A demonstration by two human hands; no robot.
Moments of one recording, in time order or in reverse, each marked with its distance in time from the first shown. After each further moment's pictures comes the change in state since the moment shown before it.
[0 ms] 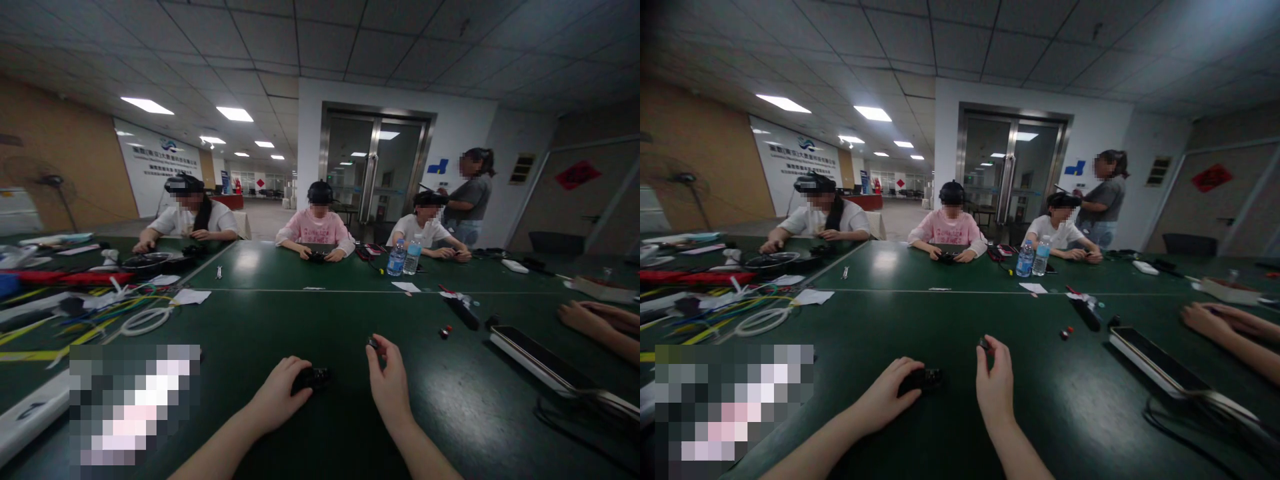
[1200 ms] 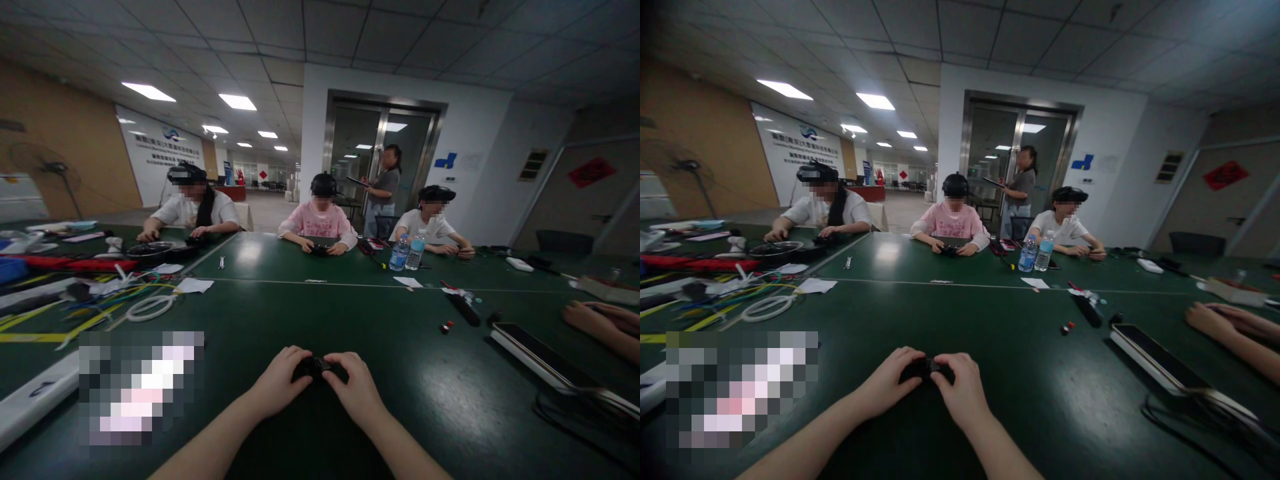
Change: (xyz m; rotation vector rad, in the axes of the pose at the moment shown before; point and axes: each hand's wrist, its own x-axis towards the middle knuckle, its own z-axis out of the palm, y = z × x) left_hand 0.003 -0.004 0.004 0.034 0.031 0.043; right_hand -0.026 -0.031 0.018 -0.106 -0.563 -0.092
